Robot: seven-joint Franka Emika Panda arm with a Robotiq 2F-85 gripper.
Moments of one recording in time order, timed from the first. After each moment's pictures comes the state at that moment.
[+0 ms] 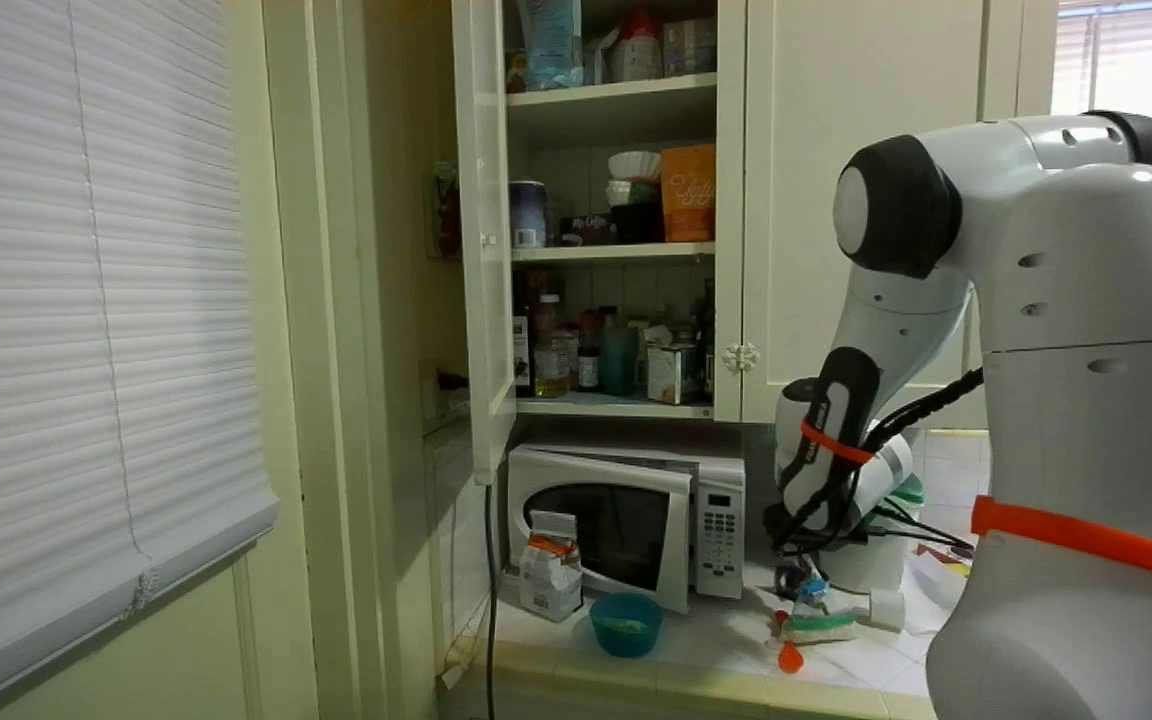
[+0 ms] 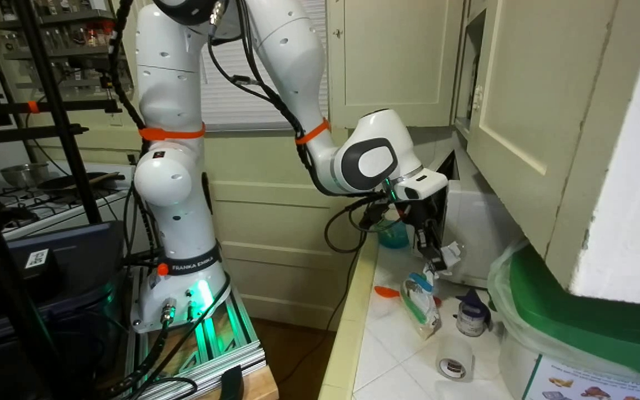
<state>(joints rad) -0.22 0.13 -0.47 -2.49 -0.67 3.05 0.86</state>
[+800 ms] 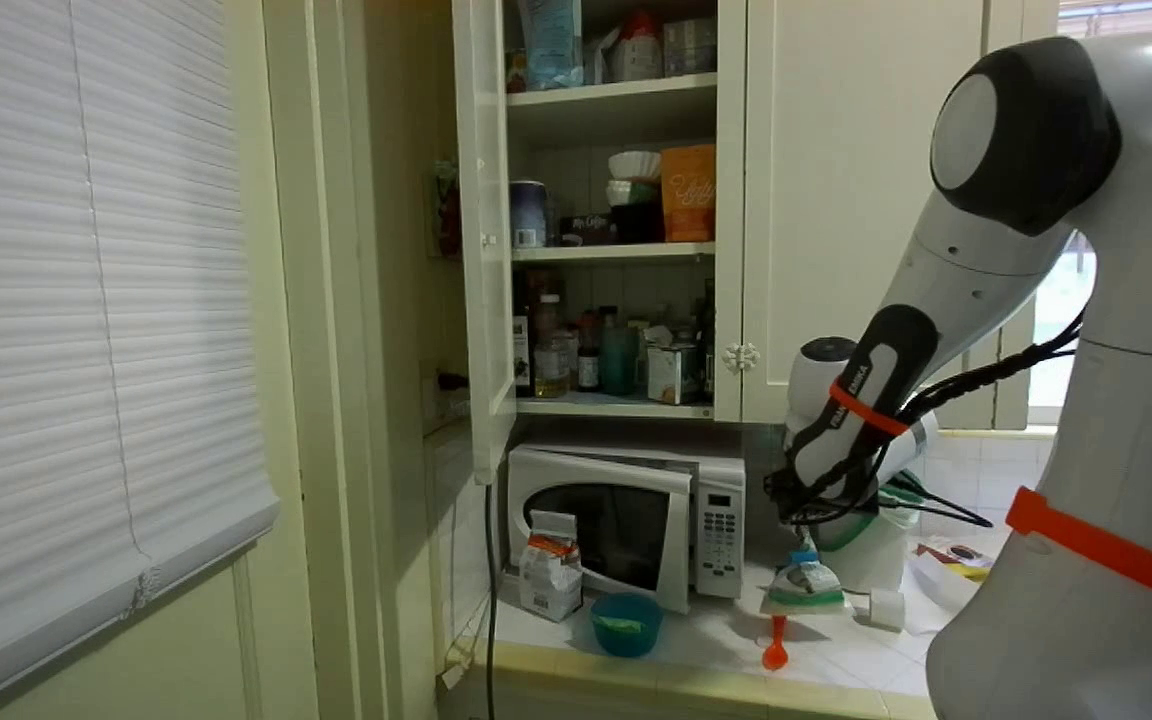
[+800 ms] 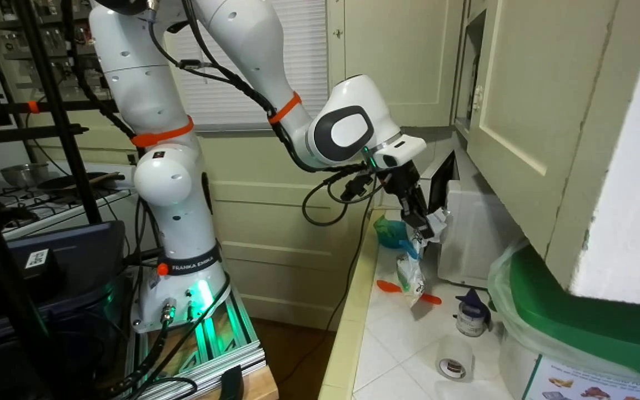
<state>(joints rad) -0.22 -0.15 -0.46 -2.62 -0.71 2.98 0.85</state>
